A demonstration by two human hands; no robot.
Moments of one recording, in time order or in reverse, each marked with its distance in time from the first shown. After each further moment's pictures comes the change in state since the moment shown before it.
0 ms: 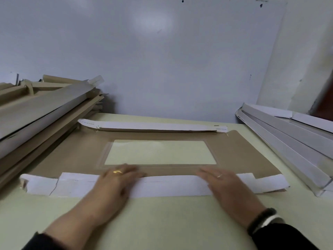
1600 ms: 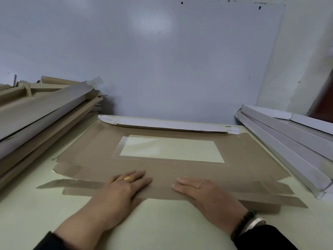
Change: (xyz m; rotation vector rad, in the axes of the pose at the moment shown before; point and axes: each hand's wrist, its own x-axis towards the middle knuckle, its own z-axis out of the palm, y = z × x) left_hand 0.005 0.008 0.011 0.154 -0.118 0.063; right_hand 0.014 -0.031 0.003 0.090 -0.208 -0.149
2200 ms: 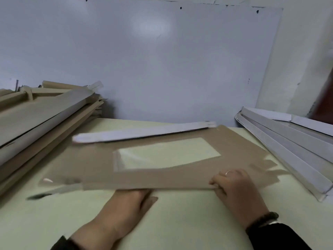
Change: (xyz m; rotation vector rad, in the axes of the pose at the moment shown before) left_hand -0.004 0.023 0.004 -0.264 0.166 0.004; right_hand -0.017 0.031 -0.010 -0.248 0.431 0.247
